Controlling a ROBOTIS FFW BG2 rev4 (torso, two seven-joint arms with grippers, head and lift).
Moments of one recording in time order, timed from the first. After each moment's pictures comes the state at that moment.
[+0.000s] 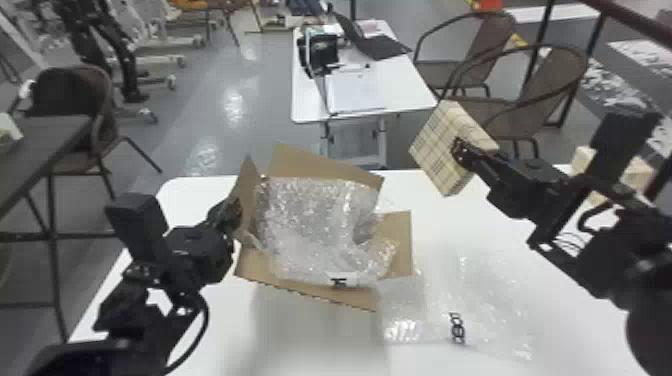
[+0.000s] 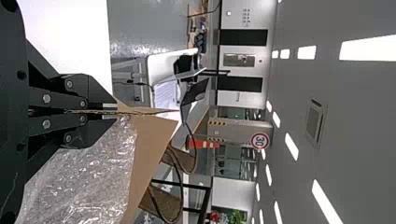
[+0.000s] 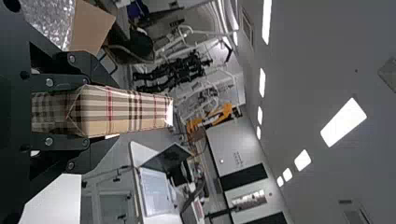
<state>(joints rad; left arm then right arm) 0.22 0.00 0.18 -2.11 0.07 0.38 -0.32 -0.10 -0.13 0.05 -1.95 -0.52 0.55 0.33</state>
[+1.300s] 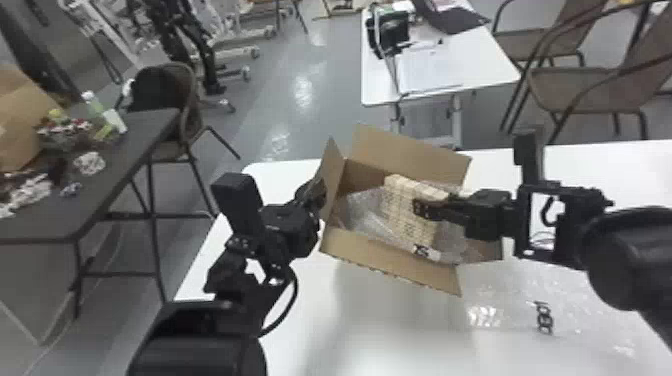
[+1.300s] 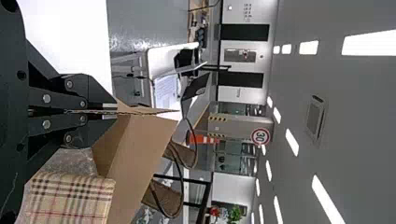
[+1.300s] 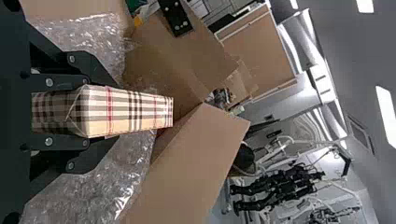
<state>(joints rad) 0.20 0.00 0.15 -2.09 0.07 0.38 -0.32 -0.46 -0.11 0.42 -1.27 -0.47 0.52 0.75</state>
